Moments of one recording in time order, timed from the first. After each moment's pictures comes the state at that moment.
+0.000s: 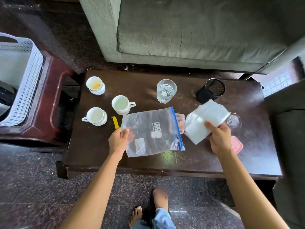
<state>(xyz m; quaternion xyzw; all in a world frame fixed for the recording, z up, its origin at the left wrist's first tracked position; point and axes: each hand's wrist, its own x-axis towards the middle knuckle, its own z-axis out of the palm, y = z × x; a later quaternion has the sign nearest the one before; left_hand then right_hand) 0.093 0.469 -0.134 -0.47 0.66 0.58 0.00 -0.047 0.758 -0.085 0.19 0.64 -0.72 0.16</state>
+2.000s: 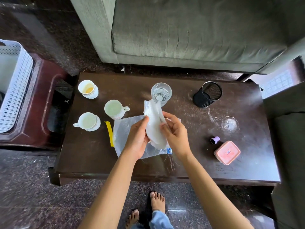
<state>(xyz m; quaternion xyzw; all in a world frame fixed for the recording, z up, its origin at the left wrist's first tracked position) 0.022 0.532 -0.055 -0.38 0.46 0.80 0.04 -0.019 0.656 -0.066 -0.05 0.75 -0.62 0.24</state>
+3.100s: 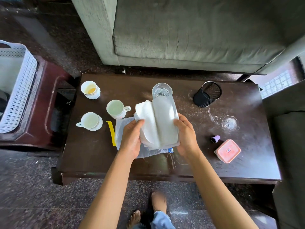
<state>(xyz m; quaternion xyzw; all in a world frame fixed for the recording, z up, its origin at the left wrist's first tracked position) 0.033 0.521 -0.056 -0.41 0.46 0.78 -0.03 -0.027 0.663 -0.059 0.14 0.59 -0.74 0.28</state>
